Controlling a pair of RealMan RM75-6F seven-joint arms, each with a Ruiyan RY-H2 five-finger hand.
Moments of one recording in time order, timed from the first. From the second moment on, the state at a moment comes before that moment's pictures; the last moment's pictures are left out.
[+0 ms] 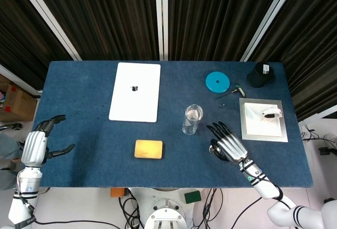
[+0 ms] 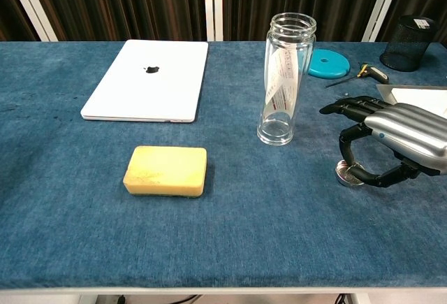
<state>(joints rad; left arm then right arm) -0.15 -1.33 -0.09 -1.53 1.51 1.52 -0.28 0.46 -1.64 -0.06 -1.12 -1.67 1.21 0.02</state>
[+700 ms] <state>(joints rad) -0.14 -1.32 -0.09 -1.52 1.51 1.53 -0.28 0.44 -1.56 -0.01 -1.18 -1.68 1.34 0.04</state>
